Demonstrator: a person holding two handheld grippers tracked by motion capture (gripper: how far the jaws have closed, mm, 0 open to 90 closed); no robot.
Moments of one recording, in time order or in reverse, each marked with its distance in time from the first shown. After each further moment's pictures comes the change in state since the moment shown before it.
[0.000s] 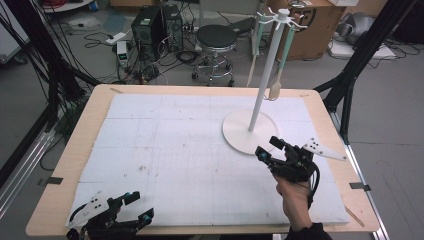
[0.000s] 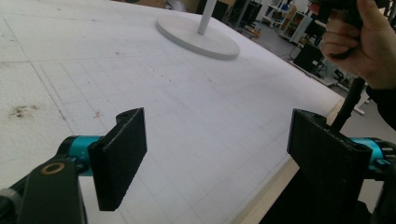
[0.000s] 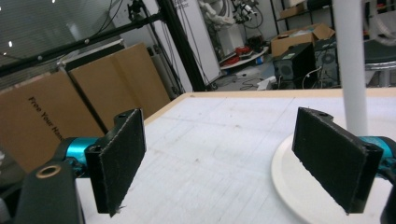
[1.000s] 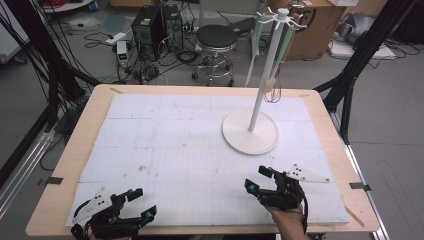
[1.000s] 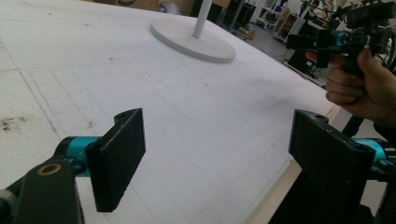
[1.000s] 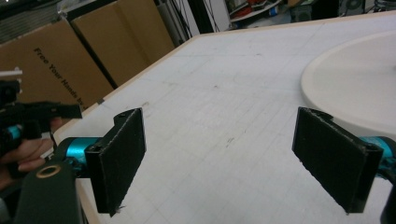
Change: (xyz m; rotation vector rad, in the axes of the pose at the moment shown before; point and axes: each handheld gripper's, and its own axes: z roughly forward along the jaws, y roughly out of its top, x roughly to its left) left arm 0.004 0.003 0.009 -0.013 -0.025 0.006; right arm 0.020 -0.061 -0.013 0.190 0.028 0.000
